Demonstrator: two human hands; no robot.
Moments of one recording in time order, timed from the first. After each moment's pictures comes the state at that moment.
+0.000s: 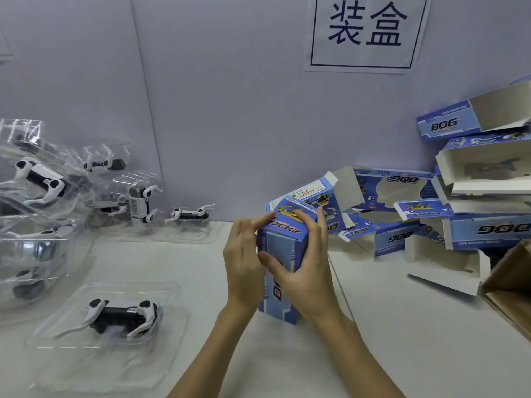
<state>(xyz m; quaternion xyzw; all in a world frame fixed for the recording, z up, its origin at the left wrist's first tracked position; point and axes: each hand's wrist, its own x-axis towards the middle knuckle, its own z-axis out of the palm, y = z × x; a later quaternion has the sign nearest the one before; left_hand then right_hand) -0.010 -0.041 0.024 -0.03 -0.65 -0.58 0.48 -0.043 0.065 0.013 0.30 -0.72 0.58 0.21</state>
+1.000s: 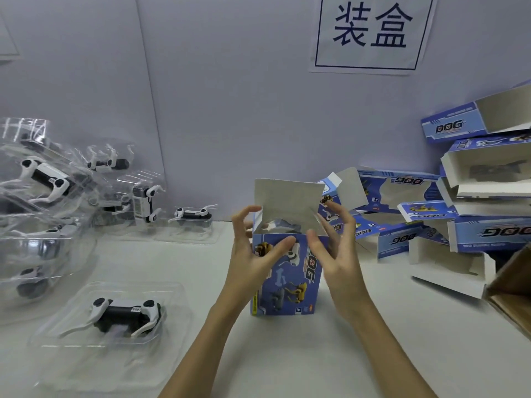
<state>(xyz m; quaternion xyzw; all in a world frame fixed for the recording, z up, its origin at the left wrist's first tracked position) -0.019 -0.066 0.022 -0.09 -0.67 -0.65 0.34 -0.064 0.099 0.028 0.32 -0.59 0.74 0.07</state>
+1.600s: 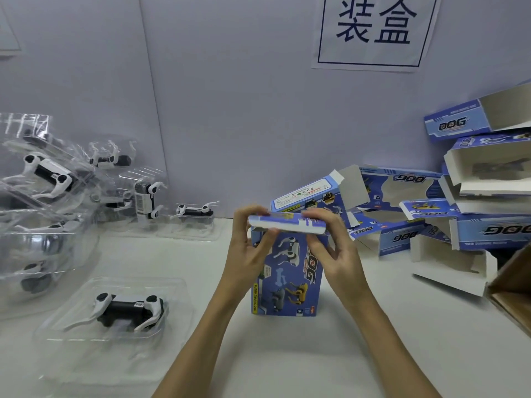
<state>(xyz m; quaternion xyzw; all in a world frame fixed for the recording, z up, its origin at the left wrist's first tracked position) -0.017 -0.074 0.025 -0.12 -0.67 -0.62 0.39 -0.070 0.102 0.026 0.38 -0.63 0.66 0.13</state>
